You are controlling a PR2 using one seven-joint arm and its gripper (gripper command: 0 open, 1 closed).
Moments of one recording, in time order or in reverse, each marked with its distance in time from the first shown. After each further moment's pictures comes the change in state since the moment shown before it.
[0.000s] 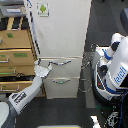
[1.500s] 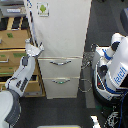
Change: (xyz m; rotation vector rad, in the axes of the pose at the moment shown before) arm 0.083 0.096 0.093 0.086 -0.048 -0.007
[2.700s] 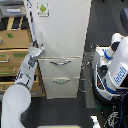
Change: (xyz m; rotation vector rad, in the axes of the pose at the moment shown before) arm 0.026 -0.008 -0.037 -0.164 0.022 -0.025
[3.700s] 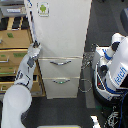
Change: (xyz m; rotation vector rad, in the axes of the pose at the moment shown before) arm -0.001 0.010 -0.003 -0.040 0.004 0.001
